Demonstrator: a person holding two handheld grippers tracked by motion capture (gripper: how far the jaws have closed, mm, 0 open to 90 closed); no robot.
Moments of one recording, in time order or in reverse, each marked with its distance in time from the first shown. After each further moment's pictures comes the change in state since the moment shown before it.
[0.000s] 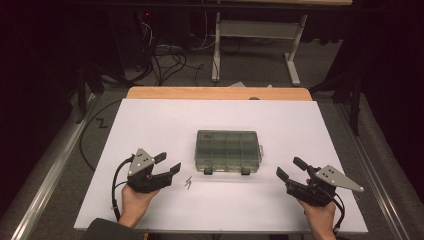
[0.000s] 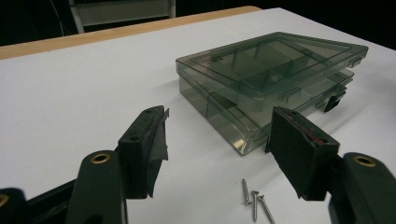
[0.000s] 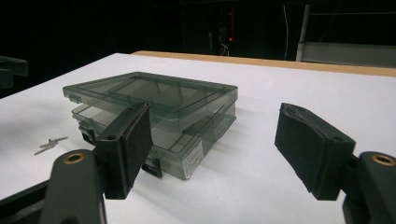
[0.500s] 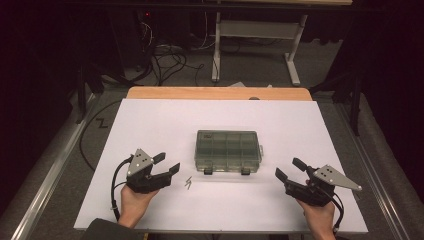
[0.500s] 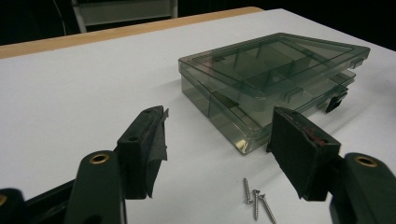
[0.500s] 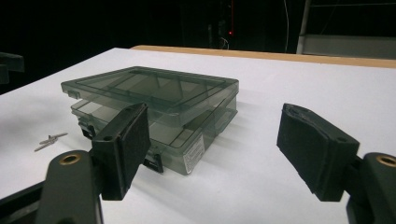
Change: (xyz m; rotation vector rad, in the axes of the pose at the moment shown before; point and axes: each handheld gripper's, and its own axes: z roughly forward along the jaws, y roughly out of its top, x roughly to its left) left arm 0.001 0.000 -0.001 0.001 0.007 -0.011; right arm 0.001 -0.001 0.002 0.026 -0.004 0.010
